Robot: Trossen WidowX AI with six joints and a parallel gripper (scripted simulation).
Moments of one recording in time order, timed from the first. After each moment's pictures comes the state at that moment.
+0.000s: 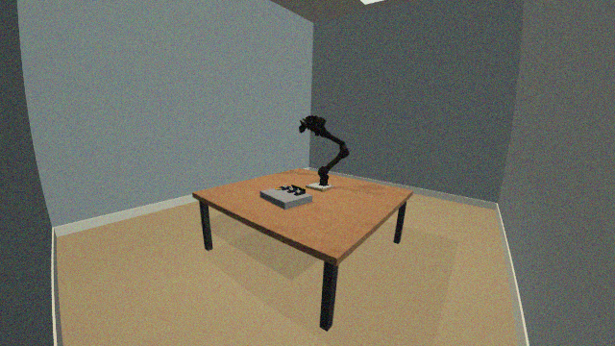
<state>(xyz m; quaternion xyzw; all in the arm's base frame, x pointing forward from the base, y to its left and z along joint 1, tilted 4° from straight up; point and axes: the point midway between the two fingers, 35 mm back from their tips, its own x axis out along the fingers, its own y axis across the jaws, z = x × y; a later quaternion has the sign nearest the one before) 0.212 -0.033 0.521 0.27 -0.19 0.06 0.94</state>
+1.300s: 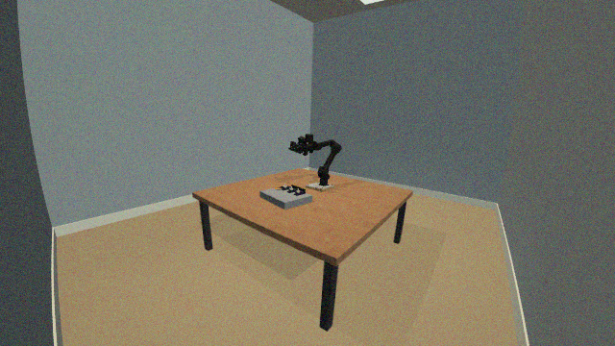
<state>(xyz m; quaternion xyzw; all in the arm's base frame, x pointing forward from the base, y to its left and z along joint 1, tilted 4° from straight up) 0.331 -0.004 0.320 -0.10 0.02 0.00 0.99</state>
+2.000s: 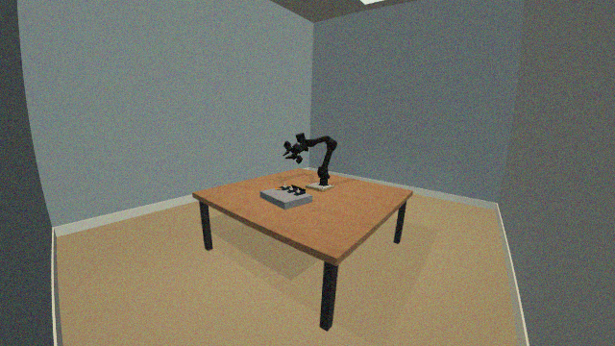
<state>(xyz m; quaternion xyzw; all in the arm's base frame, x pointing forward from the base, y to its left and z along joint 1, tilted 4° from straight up) 0.375 -0.016 0.276 -0.40 0.18 0.06 0.90</state>
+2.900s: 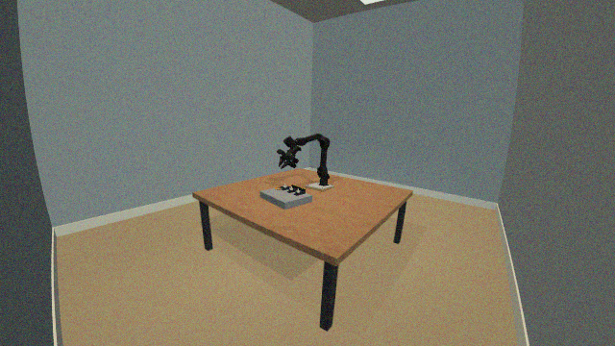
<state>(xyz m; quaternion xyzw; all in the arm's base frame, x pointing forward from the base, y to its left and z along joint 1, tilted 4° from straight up) 0.406 -0.035 0.209 -0.67 0.30 0.26 0.62</state>
